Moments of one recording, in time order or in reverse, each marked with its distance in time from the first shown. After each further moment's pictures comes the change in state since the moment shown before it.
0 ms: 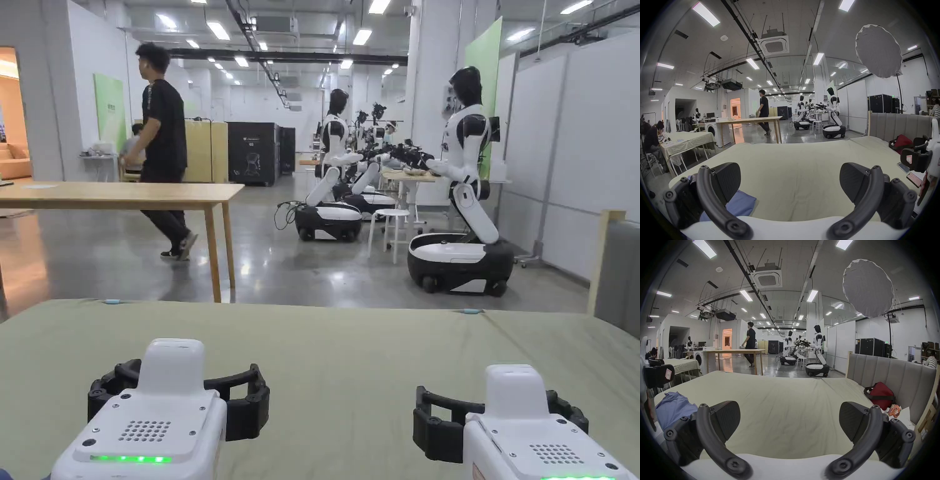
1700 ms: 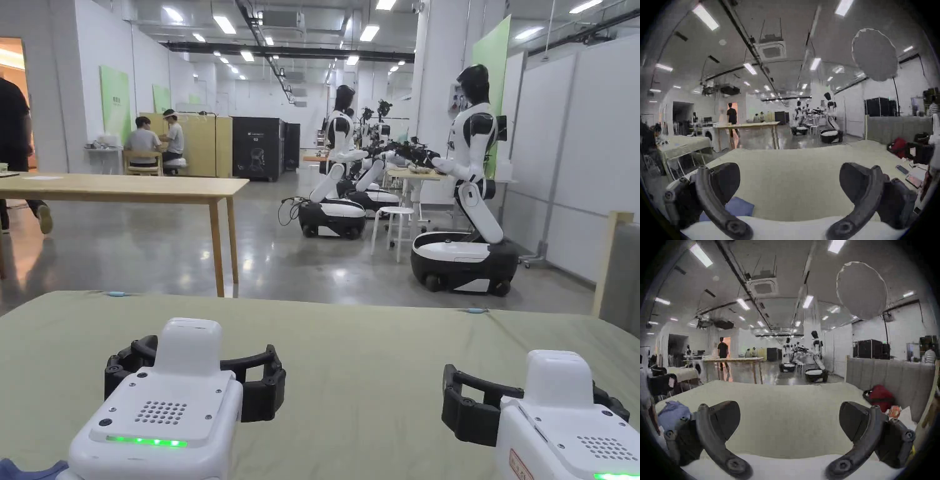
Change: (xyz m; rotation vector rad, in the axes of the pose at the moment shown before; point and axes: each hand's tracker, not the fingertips) left arm -0.006 0.012 -0.009 0.035 -0.033 0.023; right arm 0.012 0.018 0.012 0.071 -0.010 -0.043
